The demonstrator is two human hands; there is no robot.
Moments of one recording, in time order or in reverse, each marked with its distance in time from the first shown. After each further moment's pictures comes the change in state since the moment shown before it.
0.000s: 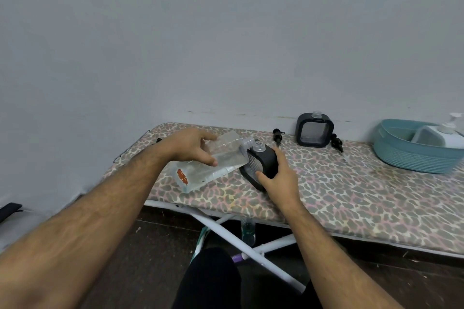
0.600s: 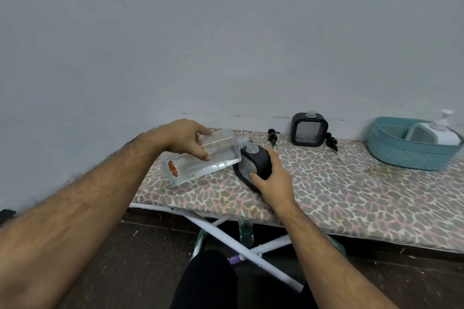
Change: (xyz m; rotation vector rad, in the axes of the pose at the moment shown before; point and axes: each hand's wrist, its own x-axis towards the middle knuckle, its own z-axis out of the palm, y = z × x) left_hand 0.012 0.018 -0.025 0.171 -0.045 -0.042; right_hand 0.002 0.003 0.000 -0.033 -0.012 -0.018
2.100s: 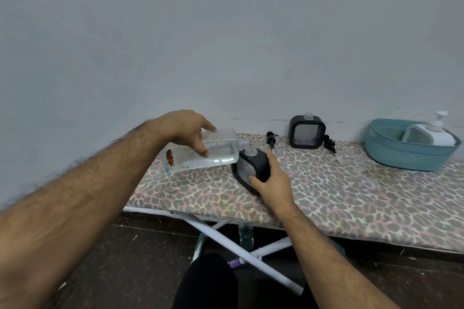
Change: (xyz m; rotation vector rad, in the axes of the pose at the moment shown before) left_hand 0.006 0.025 -0.029 0.330 -0.031 0.020; right_hand 0.004 0.004 0.000 -0.023 -0.022 0.019
